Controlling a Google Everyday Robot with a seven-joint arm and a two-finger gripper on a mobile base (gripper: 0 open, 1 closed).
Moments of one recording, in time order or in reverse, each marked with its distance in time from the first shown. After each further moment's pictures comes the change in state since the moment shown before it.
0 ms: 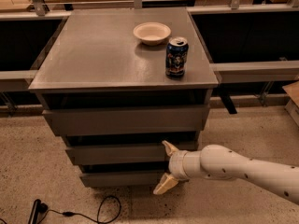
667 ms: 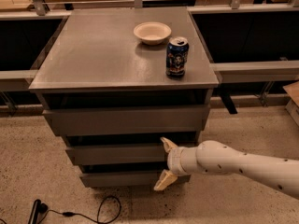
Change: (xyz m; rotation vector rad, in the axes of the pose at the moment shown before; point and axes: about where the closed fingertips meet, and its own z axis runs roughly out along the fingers) arm 0.000 -0.013 0.004 0.011 0.031 -0.067
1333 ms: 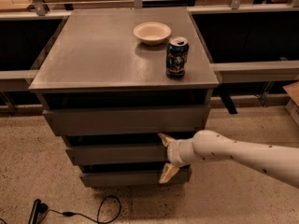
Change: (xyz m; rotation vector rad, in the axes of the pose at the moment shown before) arm 0.022 -0.028 0.026 -0.057 0.040 -0.166
